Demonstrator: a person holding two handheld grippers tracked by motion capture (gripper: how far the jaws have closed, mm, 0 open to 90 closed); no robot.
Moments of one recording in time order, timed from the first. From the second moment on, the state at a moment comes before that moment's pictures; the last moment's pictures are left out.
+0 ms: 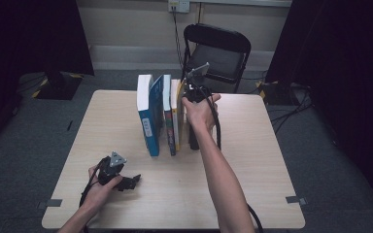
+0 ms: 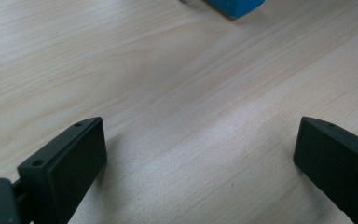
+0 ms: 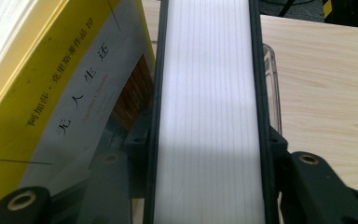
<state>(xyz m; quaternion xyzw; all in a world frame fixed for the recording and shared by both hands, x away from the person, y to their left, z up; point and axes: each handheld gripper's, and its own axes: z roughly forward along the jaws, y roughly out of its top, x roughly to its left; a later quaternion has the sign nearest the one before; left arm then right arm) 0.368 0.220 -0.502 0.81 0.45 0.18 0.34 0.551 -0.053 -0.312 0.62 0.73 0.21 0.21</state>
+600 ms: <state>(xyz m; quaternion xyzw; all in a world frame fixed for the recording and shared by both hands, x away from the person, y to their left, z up) 0.365 0.221 -0.502 0.80 0.45 0.19 0.34 0.538 -0.069 -0.309 0.58 0.73 0.29 0.22</state>
